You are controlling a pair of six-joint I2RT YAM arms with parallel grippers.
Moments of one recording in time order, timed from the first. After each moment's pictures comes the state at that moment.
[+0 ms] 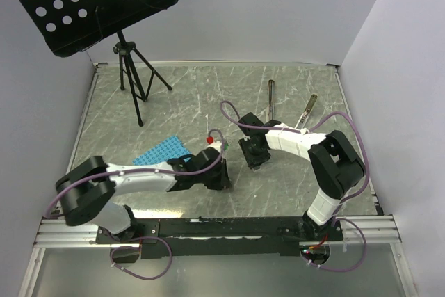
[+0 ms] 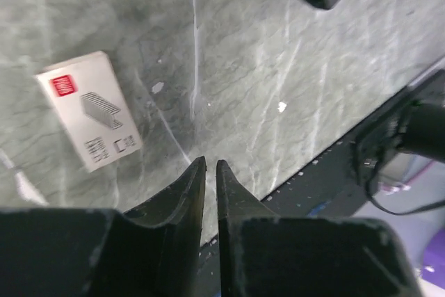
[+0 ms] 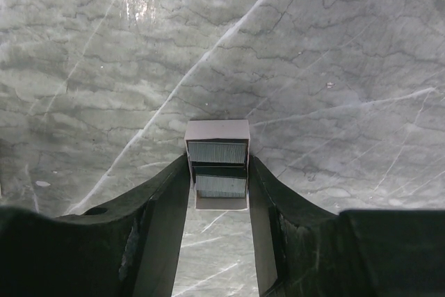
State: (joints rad) left arm -1.04 1.43 0.70 -0.03 0.03 -0.89; right arm 0.62 1.69 1.00 -0.64 0.06 0.28
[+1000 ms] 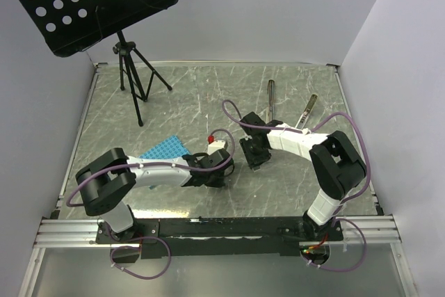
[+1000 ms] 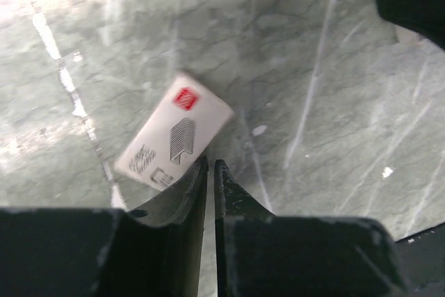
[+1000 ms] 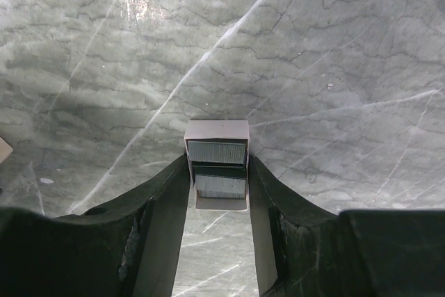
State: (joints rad) left arm -1.08 1.62 0.86 -0.25 -0.24 -0.89; right arm 0.61 1.68 0.99 -0.61 0.03 0.28
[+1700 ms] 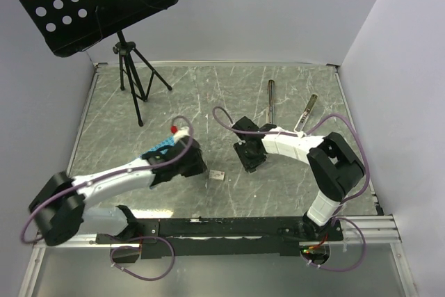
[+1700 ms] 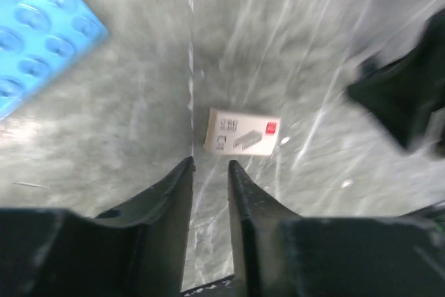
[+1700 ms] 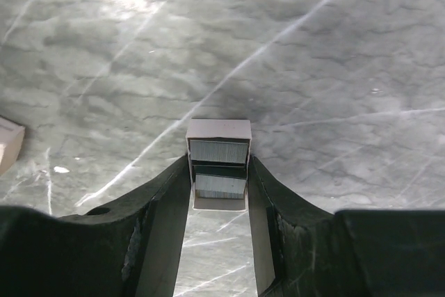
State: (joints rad) left arm -0.90 1.29 0.71 -0.32 -0.21 -0.98; right arm 0.69 1.68 0.99 -0.61 0.05 0.25
